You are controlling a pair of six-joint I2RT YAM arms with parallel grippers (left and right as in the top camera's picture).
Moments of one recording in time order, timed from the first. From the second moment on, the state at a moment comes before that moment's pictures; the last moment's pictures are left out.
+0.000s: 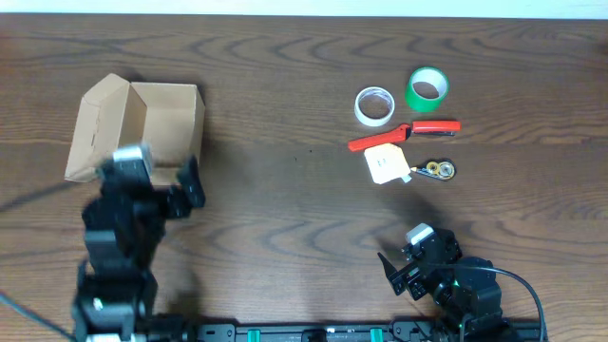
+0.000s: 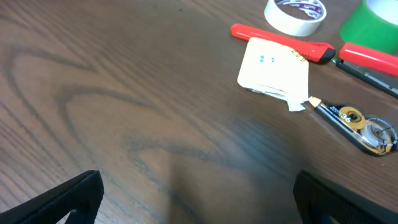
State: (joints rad) left arm 0.00 0.69 0.66 -0.41 0.07 -0.23; right arm 0.30 0.01 0.17 -0.73 -0.18 -0.22
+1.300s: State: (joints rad) left arm -0.03 1.66 1.11 -0.48 0.03 -0.10; right arm 0.30 0.01 0.17 -0.73 -0.18 -0.22
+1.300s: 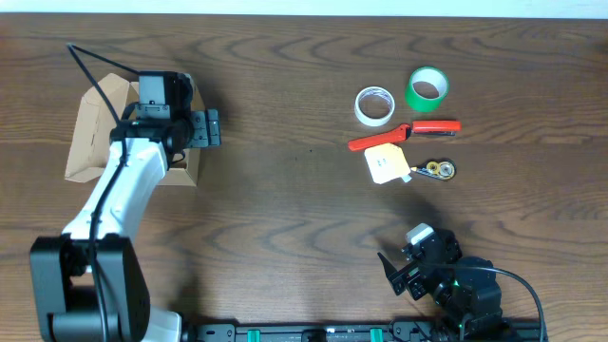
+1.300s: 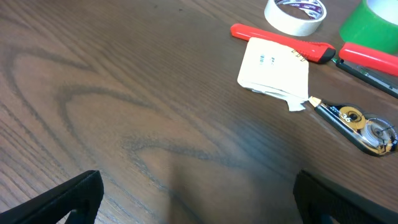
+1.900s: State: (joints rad) left arm -0.10 1.74 1.12 -0.50 0.10 -0.05; right arm 0.30 0.01 0.17 -0.73 -0.18 -0.22
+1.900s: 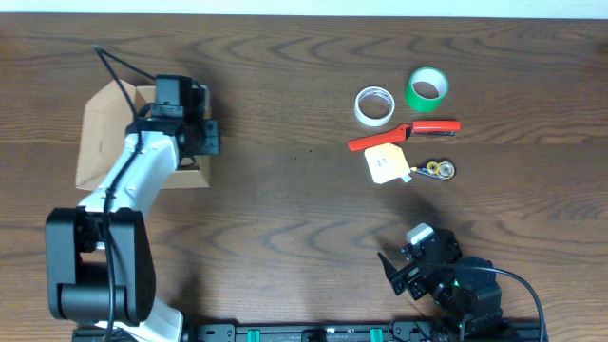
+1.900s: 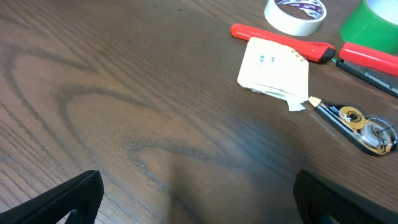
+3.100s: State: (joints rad) left arm -0.62 1.68 1.18 -0.73 0.08 1.01; right arm 0.30 0.01 0.17 -0.73 -0.18 -0.22
